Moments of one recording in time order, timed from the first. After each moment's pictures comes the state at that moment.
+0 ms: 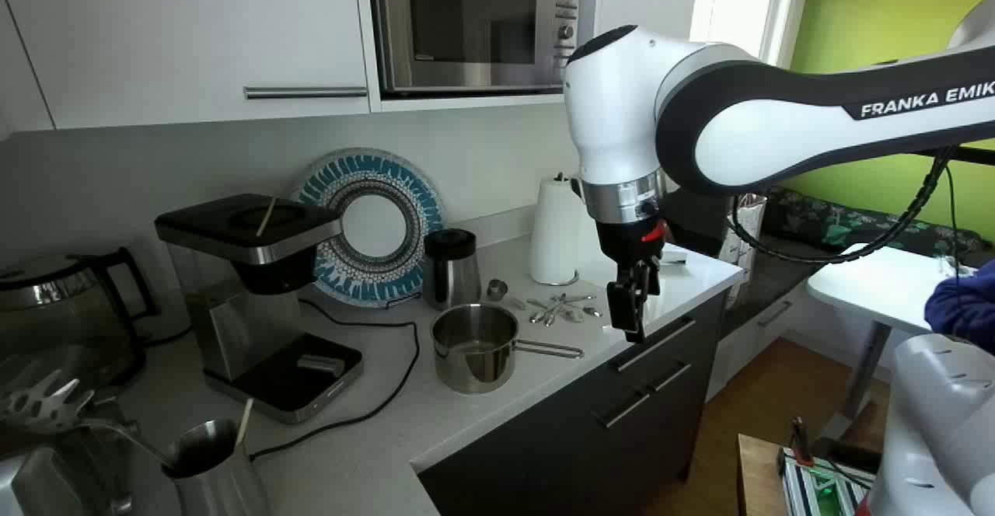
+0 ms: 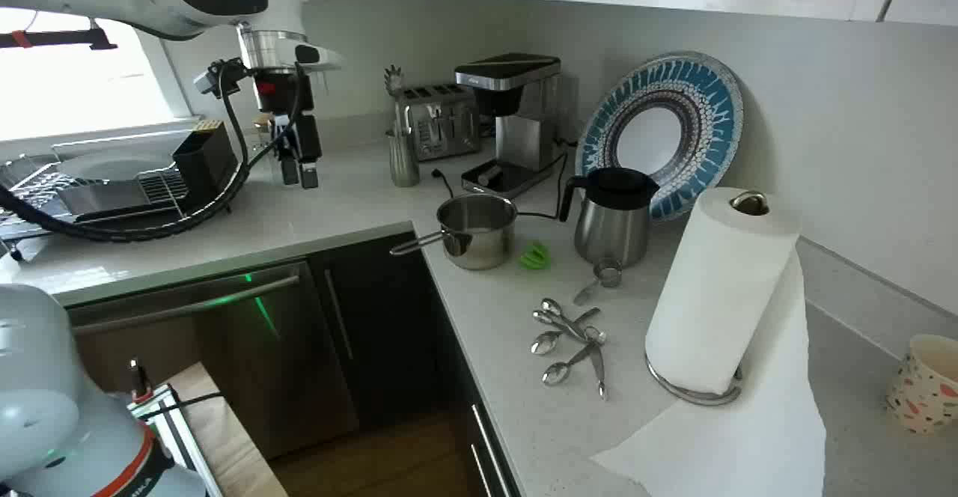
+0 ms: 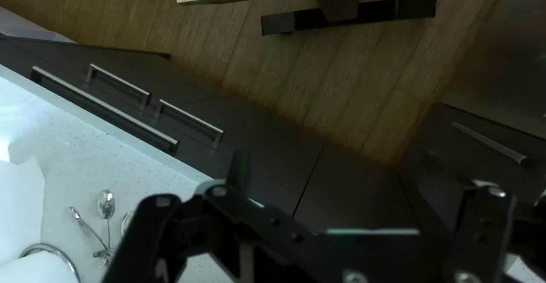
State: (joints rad) arm -0.02 -0.47 0.21 -2.18 -0.13 1.50 0.25
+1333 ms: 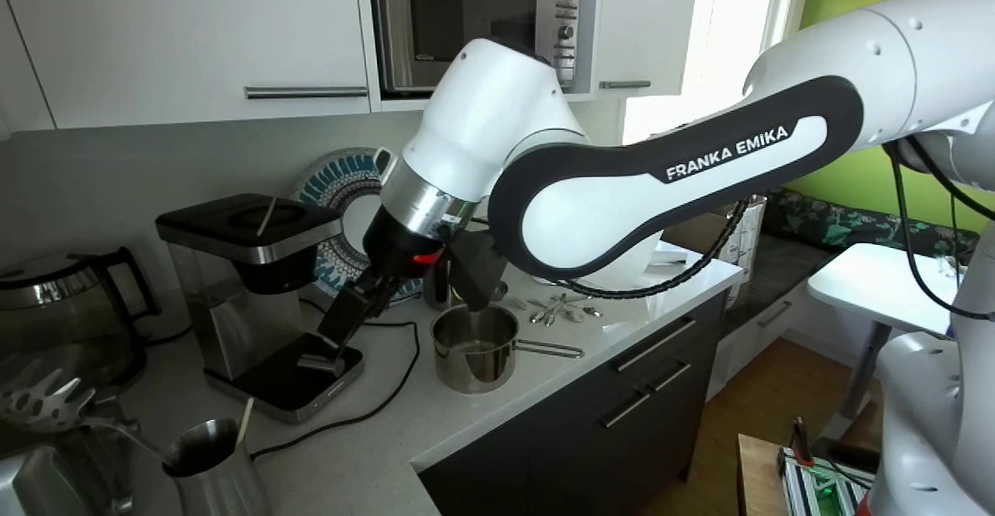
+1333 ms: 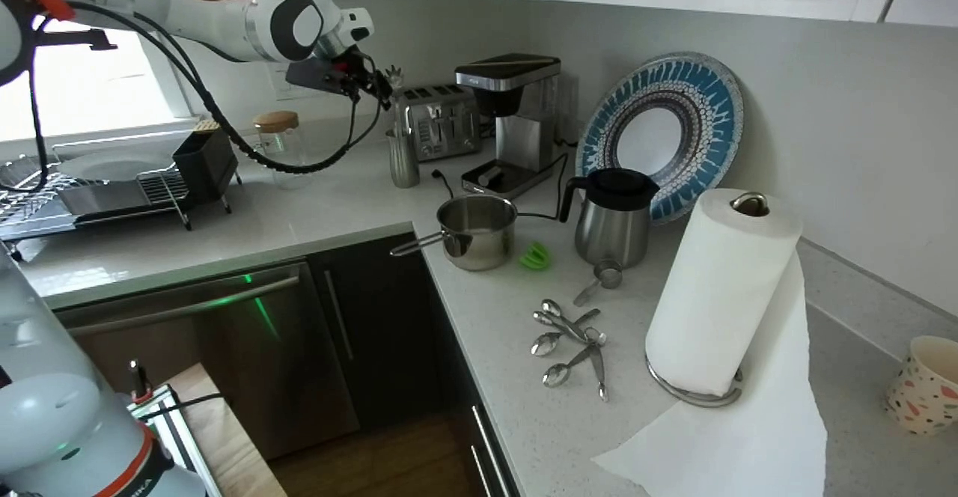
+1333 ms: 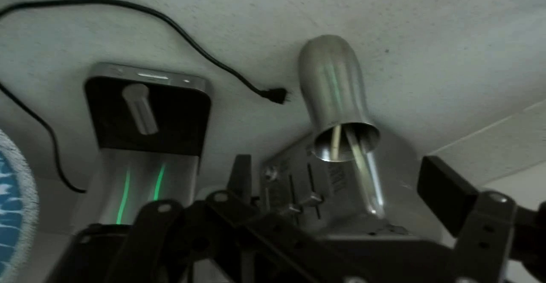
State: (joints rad) arm 0.15 0.00 0.24 -1.89 -0.03 2.48 0.14
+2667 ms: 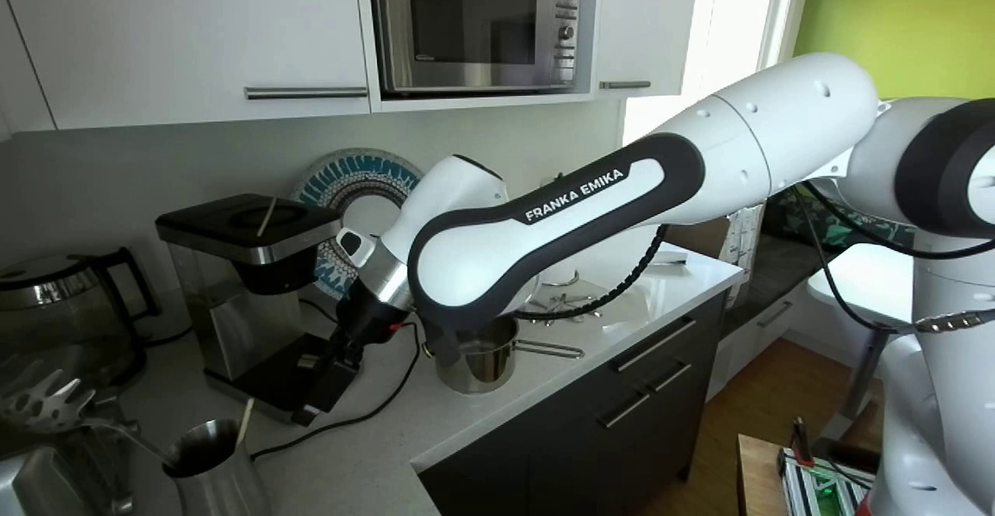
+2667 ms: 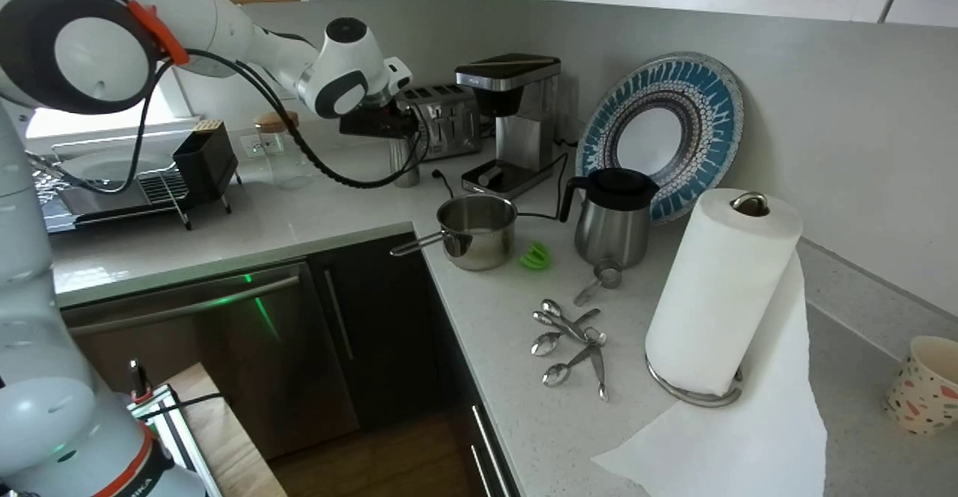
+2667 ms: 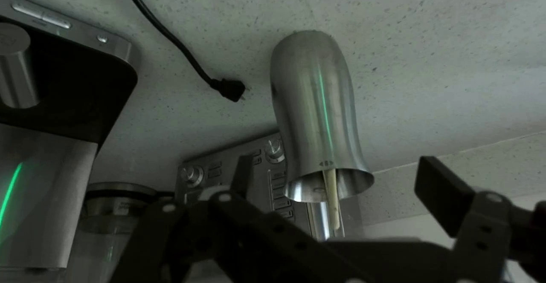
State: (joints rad) arm 0.10 0.24 0.27 -1.84 0.43 2.71 -0.62
